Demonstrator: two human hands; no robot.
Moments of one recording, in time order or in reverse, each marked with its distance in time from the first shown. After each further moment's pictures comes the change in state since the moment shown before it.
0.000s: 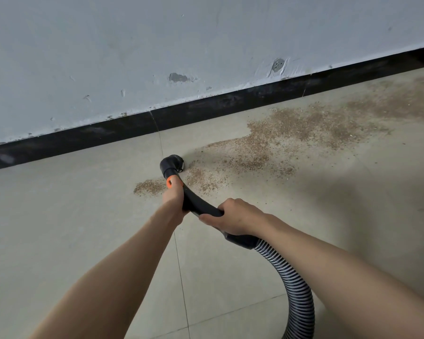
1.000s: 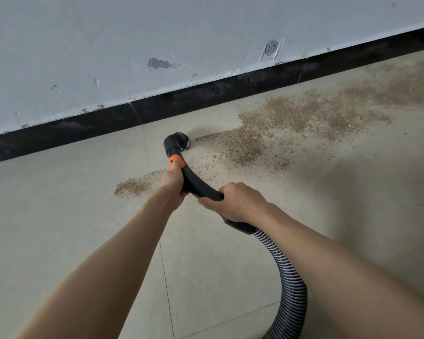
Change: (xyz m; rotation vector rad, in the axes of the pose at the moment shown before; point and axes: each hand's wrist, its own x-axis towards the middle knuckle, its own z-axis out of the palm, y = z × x) left_hand 0.022 0.013 0.047 0.085 -0.093 0.116; right_hand 0.025 0.021 -0.027 -0.069 0.129 0.039
